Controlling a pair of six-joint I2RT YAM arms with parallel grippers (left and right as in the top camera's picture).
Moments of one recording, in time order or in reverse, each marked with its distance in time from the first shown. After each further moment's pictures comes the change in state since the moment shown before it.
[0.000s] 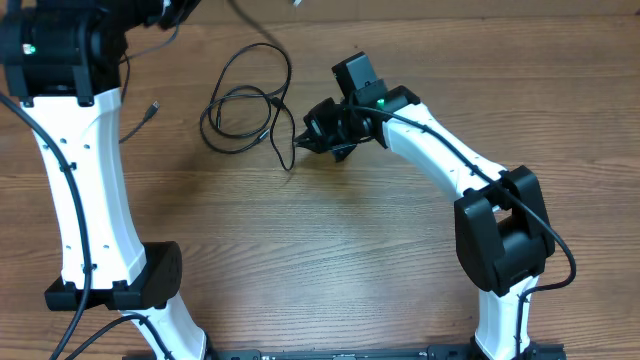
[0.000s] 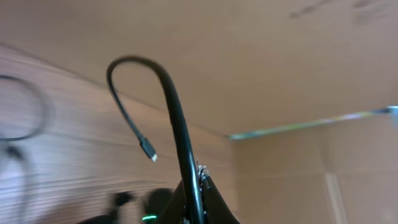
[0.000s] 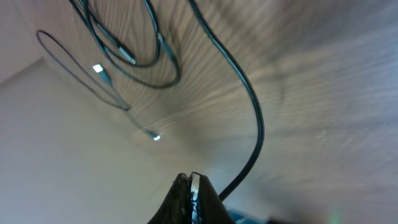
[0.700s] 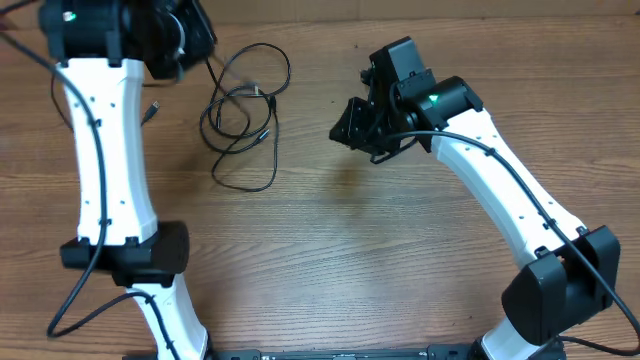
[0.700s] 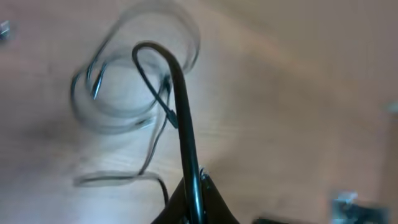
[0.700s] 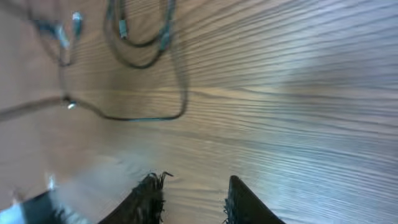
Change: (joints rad) left arm -0.034 0.130 -0.044 -0.412 -0.279 0.301; right arm -0.037 -0.284 -0.004 -0.320 0.233 -0.725
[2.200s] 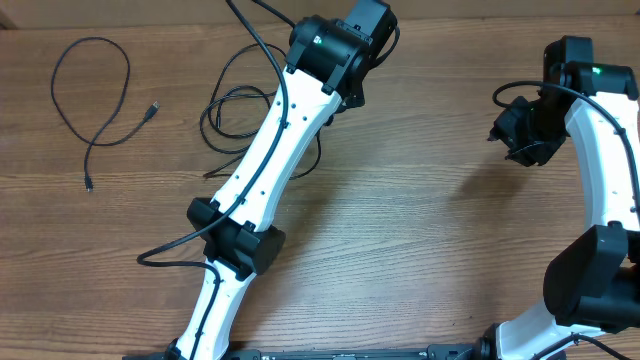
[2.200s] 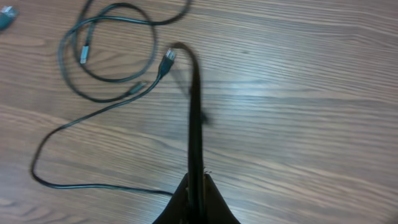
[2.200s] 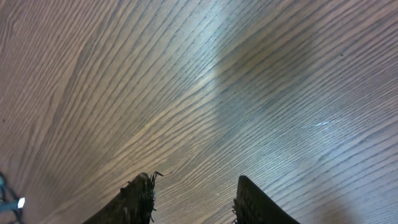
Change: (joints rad) left arm -0.554 0.252 0.071 -0.086 -0.615 -0.291; right arm -0.597 0.001 -0.001 -0.330 0.254 -0.057
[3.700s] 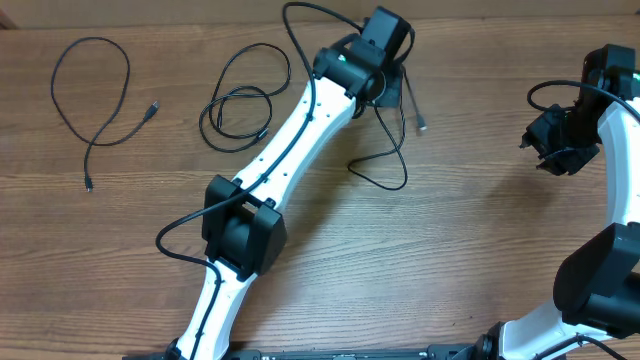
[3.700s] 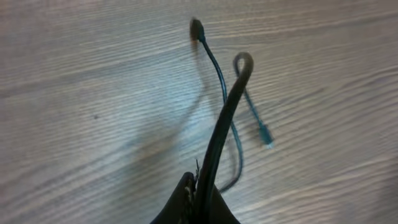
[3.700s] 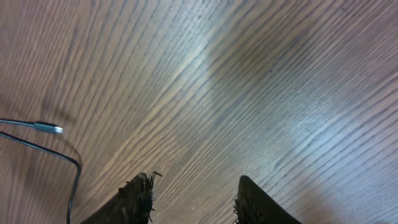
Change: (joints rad) left arm -0.013 -0.003 -0.383 0.716 0.296 0.397; right arm -0.141 0.000 0.000 -0.025 0.041 -0.011
